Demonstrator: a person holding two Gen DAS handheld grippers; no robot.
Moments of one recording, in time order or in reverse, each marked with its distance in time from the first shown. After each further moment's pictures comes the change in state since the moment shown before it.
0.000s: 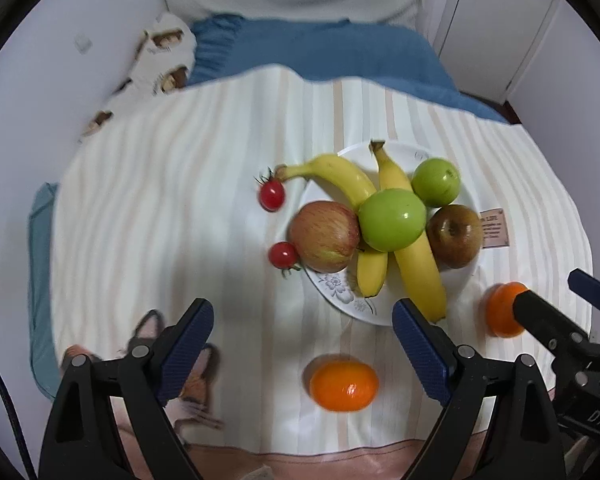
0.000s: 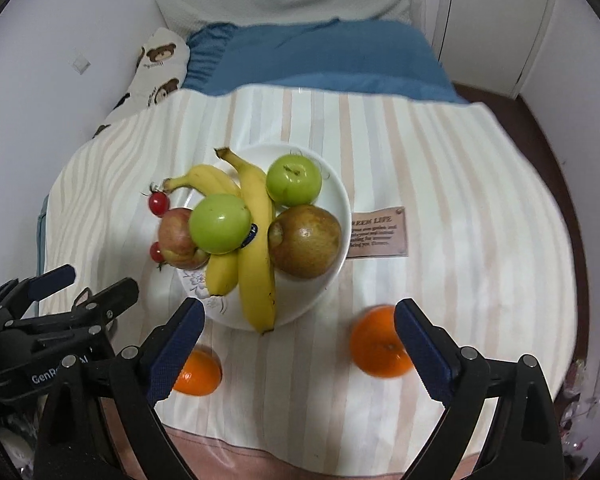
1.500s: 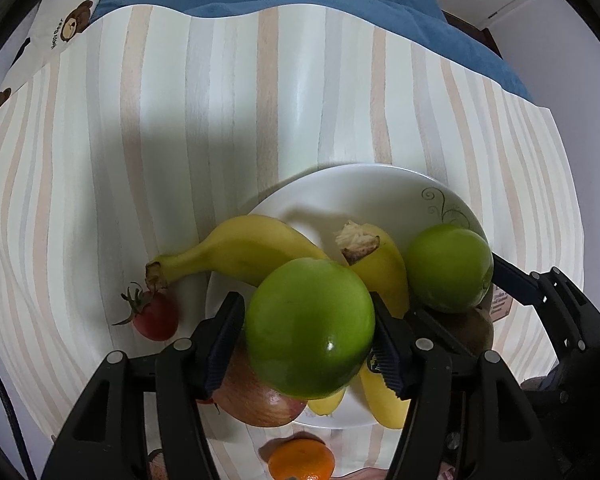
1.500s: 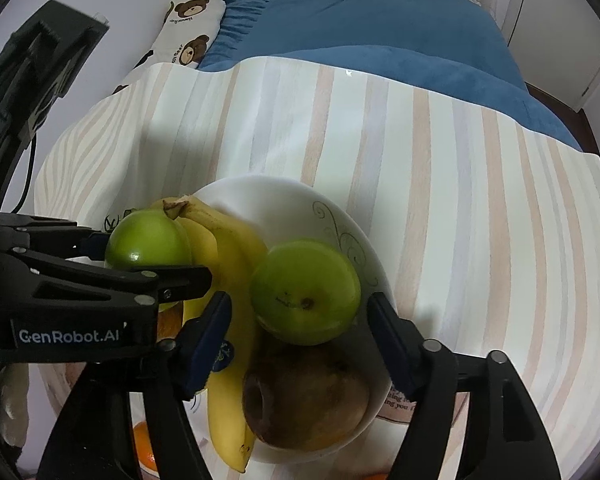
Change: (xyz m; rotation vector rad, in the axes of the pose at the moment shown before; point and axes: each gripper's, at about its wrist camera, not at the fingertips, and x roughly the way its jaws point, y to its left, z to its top) left arm 0.163 -0.051 0.133 0.046 0.442 -0.207; right arm 0.164 0.000 0.105 -0.136 0.191 0.135
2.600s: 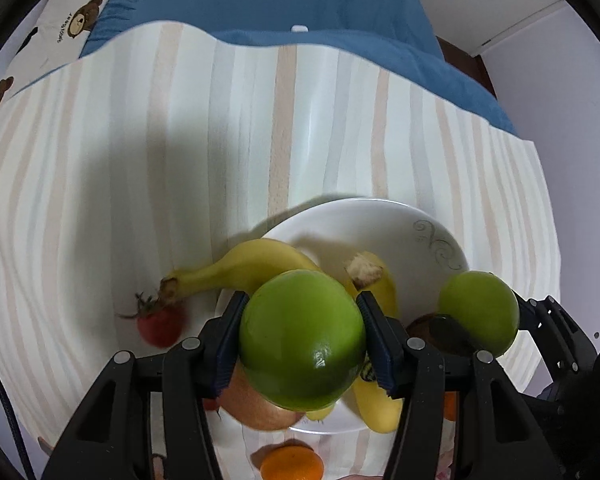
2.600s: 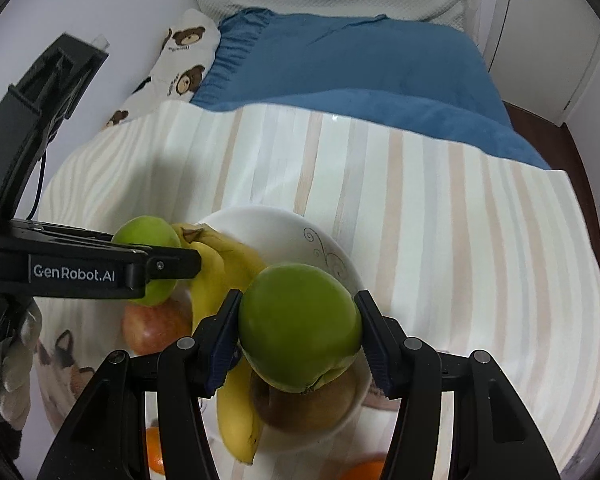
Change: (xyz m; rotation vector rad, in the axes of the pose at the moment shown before) left arm -0.021 0.034 0.000 -0.042 -0.074 -0.066; right arm -0.033 0.006 -0.008 0.014 -0.105 -0.034
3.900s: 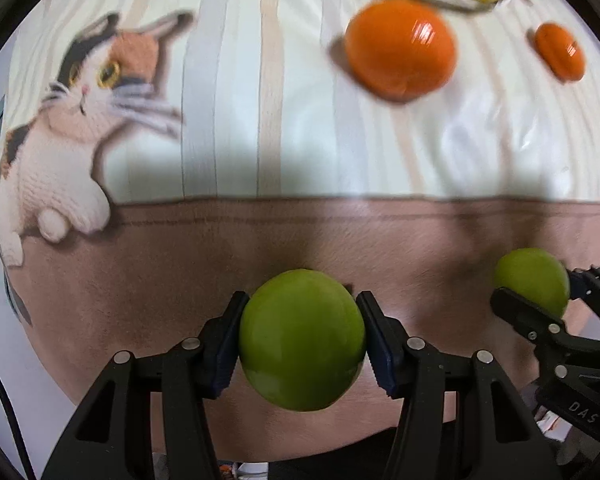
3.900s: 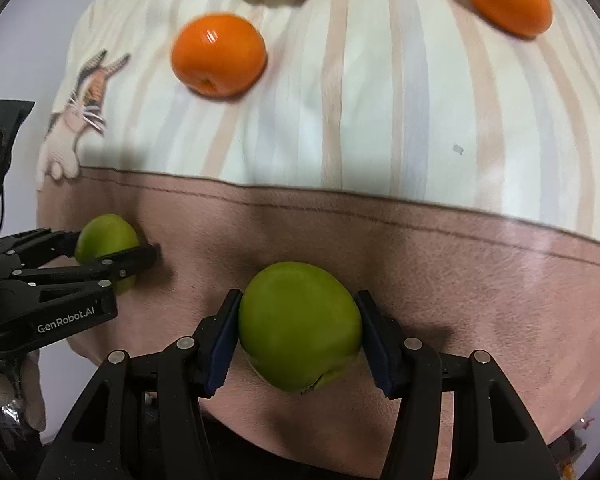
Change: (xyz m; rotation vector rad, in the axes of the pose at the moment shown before) left arm 0.031 -0.015 -0.355 -0.005 0.067 0.188; right arm -0.016 0.101 -0.325 0.081 0.285 0.089
